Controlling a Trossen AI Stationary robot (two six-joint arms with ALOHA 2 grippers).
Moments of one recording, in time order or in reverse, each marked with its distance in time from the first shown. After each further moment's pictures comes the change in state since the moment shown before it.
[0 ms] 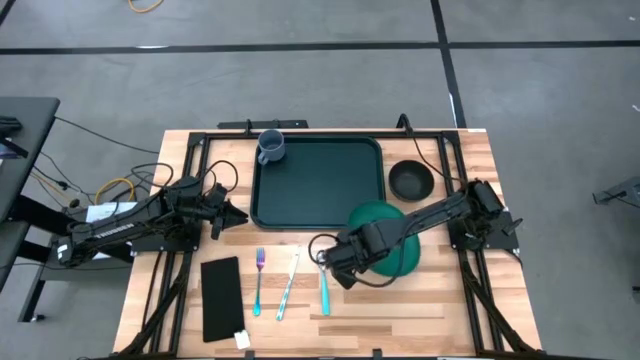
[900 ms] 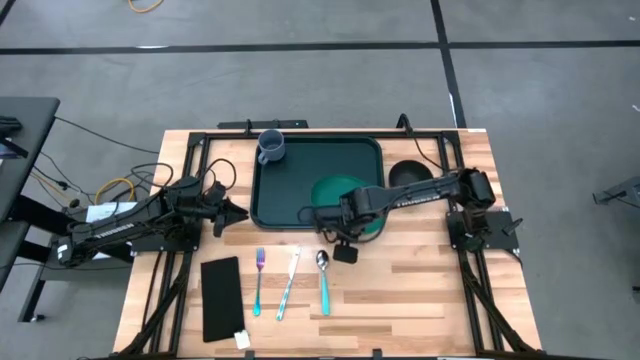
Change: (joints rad) left arm 0.000 0.000 0.000 -0.004 -0.071 -0.027; right arm -0.219 0.007 0.007 0.103 -0.016 -0.801
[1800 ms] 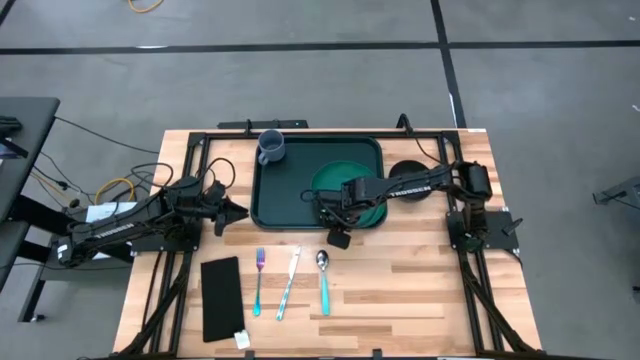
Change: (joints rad) left arm 0.000 0.000 0.000 -0.003 -0.035 -0.001; right arm -0.139 0.001 -0.224 0.274 -0.048 0.025
